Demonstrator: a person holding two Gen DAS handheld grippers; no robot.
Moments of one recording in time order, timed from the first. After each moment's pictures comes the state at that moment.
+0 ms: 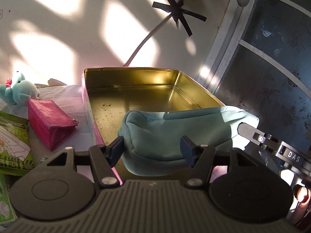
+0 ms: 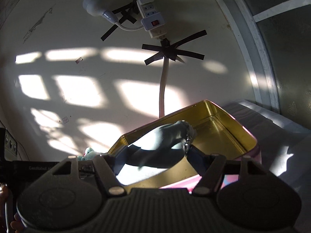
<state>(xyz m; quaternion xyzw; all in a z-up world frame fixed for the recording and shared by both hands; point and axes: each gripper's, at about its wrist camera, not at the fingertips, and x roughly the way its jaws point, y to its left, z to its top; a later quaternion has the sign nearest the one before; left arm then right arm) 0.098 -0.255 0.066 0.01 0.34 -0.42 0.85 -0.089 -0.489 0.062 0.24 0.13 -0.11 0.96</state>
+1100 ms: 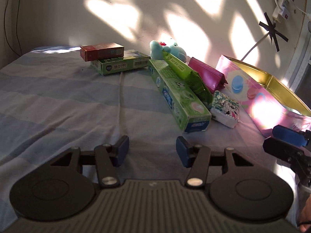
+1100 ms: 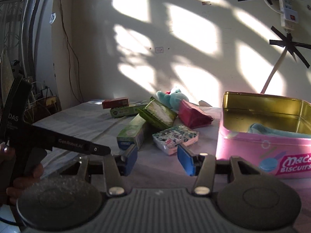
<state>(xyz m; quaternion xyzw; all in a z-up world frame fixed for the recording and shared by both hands) 0.068 -0.018 0.005 -0.03 0.32 -0.19 0.93 -0.034 -0.220 0.037 0.02 0.22 0.09 0.97</state>
